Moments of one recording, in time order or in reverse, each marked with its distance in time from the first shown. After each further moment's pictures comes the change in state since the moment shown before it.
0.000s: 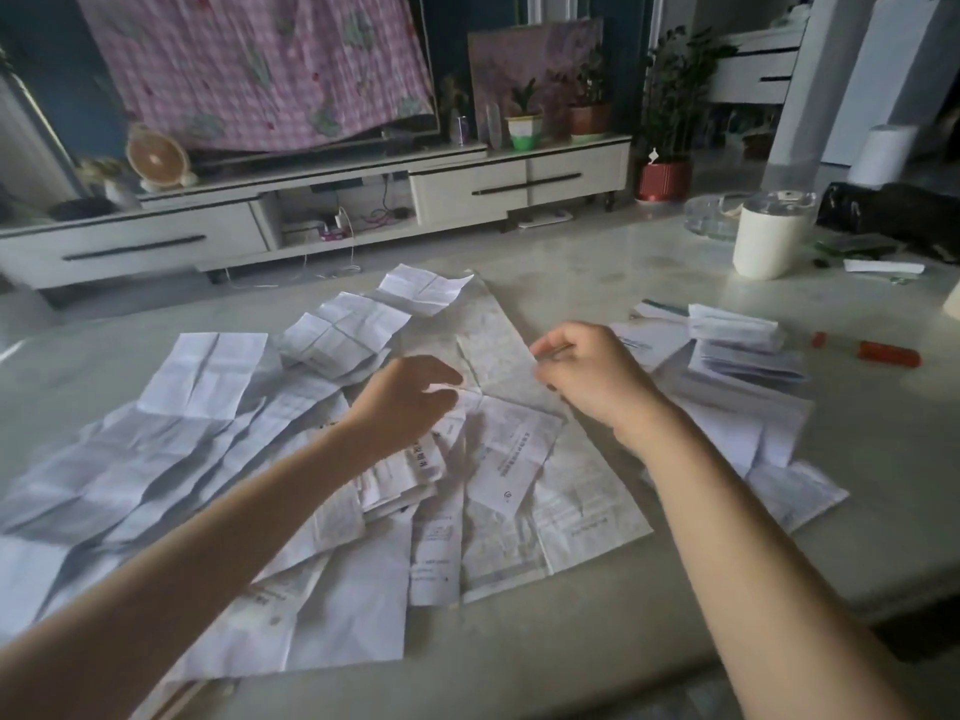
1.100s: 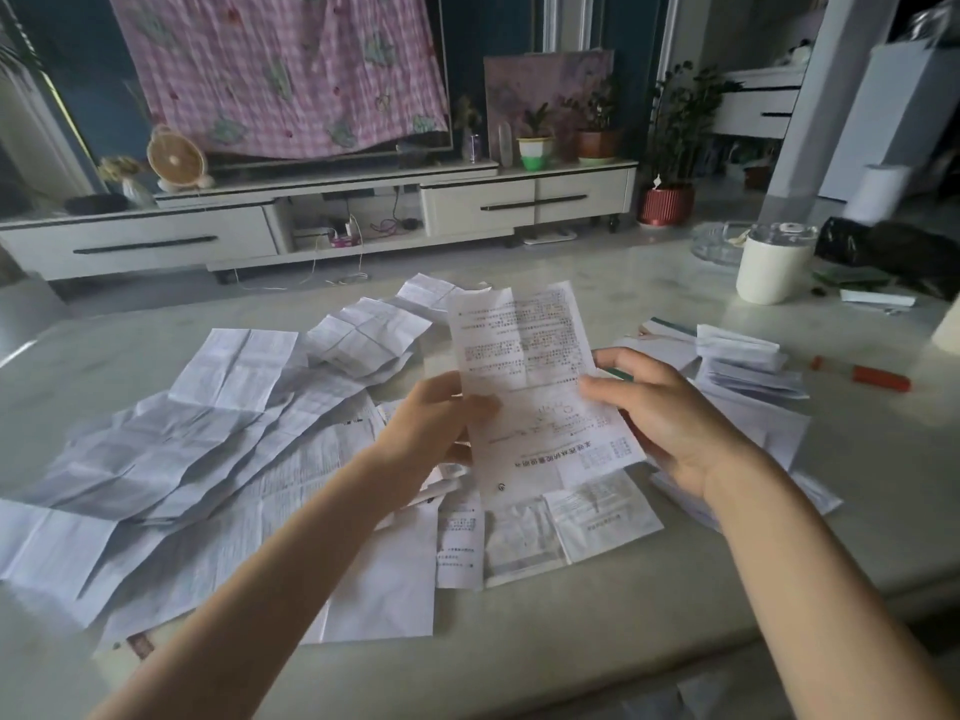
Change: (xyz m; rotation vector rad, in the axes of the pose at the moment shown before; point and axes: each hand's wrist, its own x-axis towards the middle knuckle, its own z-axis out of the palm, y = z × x) left_hand -0.038 0.001 -0.003 -0.744 -0.142 -0.056; right_hand -0.047 -0.004 -0.021 0.385 -0.135 0.103
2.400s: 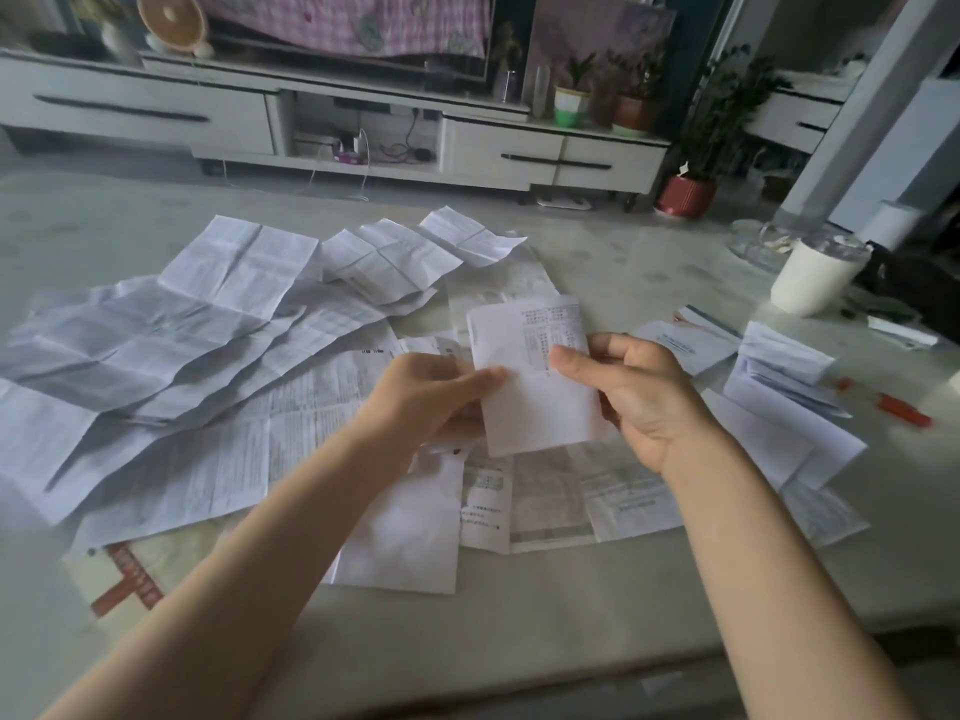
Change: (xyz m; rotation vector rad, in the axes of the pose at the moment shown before) left_hand -0.012 -0.038 -0.027 -0.284 0.090 -0.093; right_hand 0.018 0.004 0.061 0.103 0.031 0.049
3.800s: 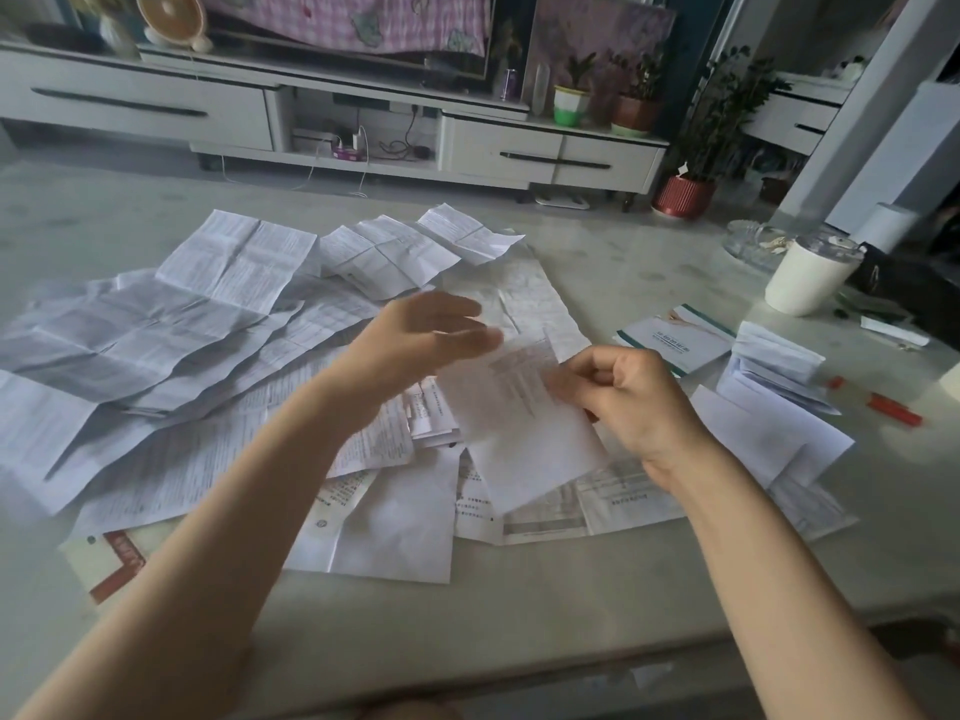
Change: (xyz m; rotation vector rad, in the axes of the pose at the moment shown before) left_hand 0.004 0.032 -0.016 0.363 -0.054 0.175; right_hand -0.015 0.004 -0.004 -0.379 -0.034 -0.179
